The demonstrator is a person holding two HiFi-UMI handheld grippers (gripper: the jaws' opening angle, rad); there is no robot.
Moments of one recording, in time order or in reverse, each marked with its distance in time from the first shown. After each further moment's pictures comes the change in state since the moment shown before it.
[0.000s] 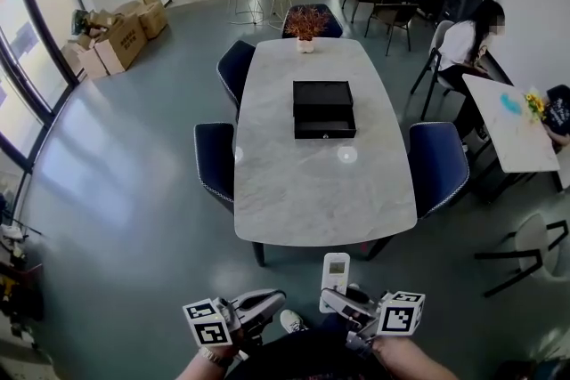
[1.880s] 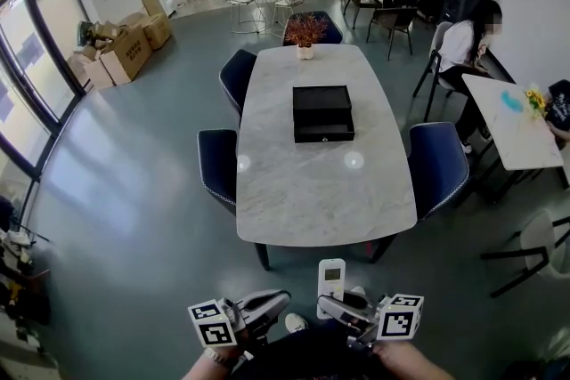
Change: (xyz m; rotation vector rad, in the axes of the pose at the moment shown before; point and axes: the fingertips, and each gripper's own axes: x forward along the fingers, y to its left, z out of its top) left arm 0.012 -0.016 -0.010 0.030 -0.006 -0.007; right arm -0.014 0.017 -0.013 -0.034 0.017 0.087
